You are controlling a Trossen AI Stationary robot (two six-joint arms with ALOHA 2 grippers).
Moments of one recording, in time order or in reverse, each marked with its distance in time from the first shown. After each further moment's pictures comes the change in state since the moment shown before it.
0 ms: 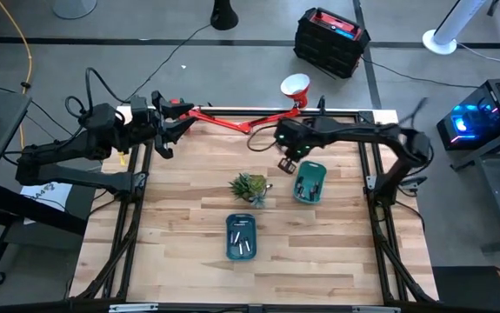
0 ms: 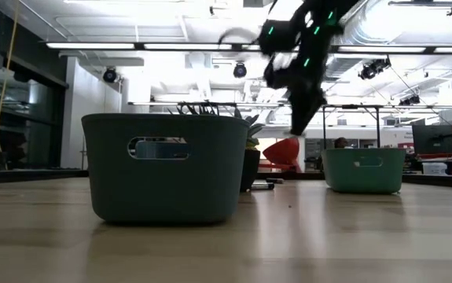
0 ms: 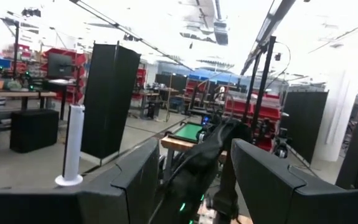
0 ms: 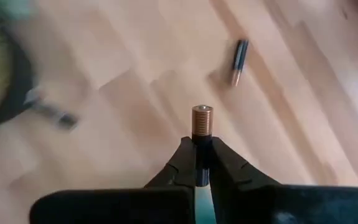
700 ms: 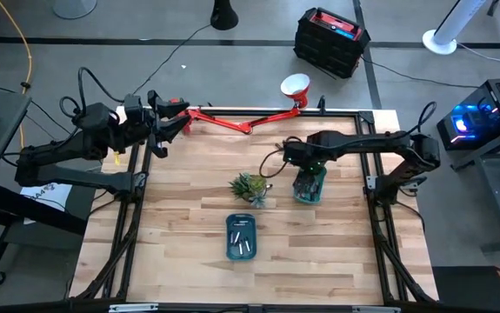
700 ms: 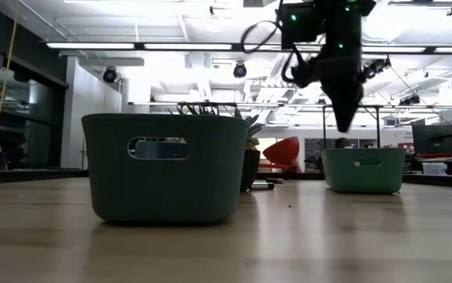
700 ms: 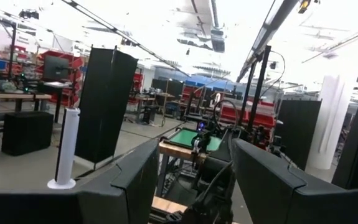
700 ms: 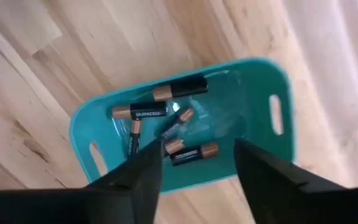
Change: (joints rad) left arm 0.006 -0.026 0.000 0.000 0.013 -0.026; right arm 0.155 -0.098 -0.084 -0.243 -0.042 0.146
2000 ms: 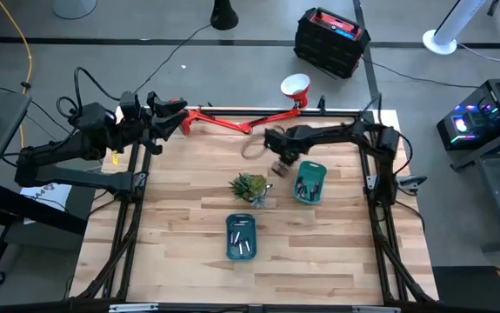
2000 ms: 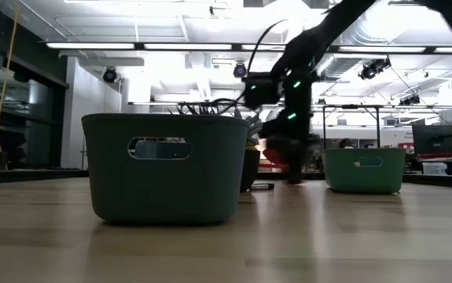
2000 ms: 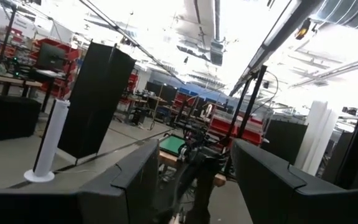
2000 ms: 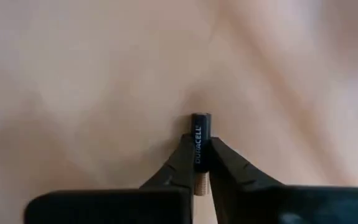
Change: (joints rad) left arm 0.000 -0.013 0.000 0.015 -0.007 -0.137; right arm -0.178 0.373 0.064 0.377 0.116 -0.101
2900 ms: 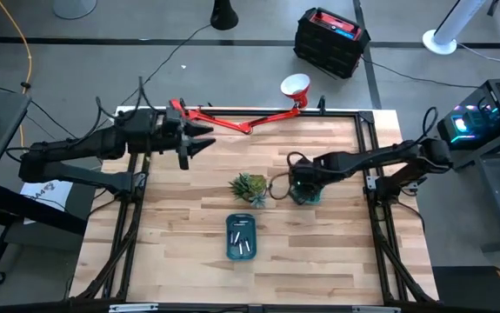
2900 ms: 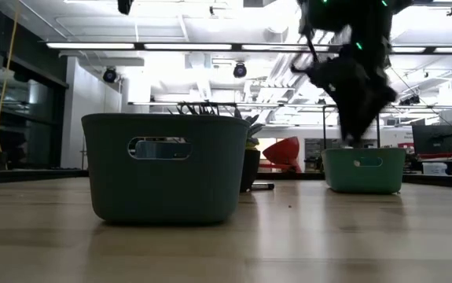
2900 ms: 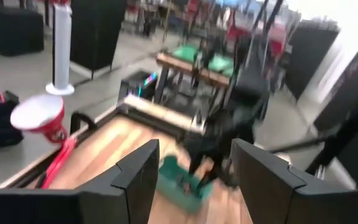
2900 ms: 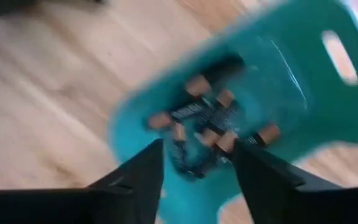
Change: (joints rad) left arm 0.000 0.136 0.000 -0.270 0.069 -0.003; right arm 0.376 -0.473 -0.265 -0.149 -0.039 0.603
